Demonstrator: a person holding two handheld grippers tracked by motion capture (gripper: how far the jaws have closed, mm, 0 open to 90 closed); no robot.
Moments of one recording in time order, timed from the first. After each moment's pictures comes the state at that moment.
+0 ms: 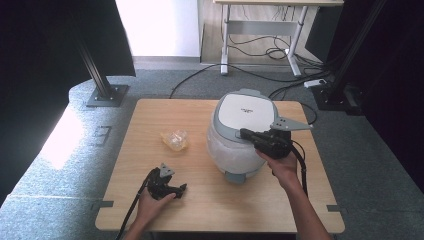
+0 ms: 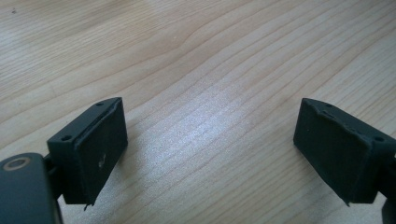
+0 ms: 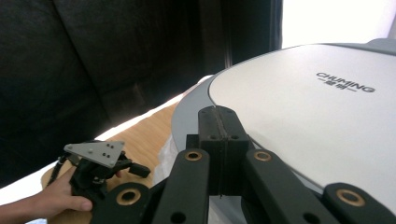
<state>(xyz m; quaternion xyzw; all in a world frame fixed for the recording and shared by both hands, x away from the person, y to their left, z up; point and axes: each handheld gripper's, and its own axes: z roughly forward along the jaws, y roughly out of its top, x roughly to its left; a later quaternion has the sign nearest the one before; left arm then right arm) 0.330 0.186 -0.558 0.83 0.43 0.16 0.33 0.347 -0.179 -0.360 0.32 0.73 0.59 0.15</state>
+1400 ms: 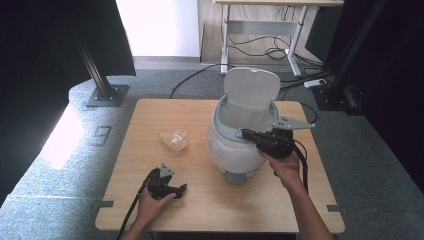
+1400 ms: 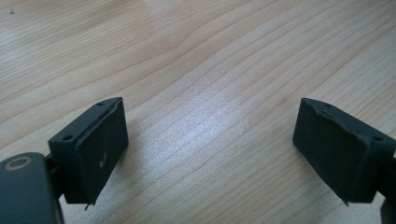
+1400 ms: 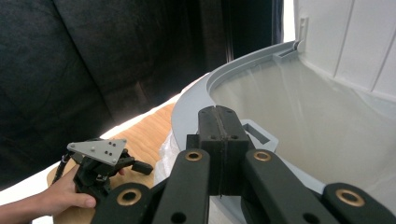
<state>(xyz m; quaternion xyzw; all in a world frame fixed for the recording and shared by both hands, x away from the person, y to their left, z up) 0.329 0.186 -0.558 0.83 0.43 0.16 0.33 0.347 -0.184 -0.359 0.32 0.73 0.58 0.14</state>
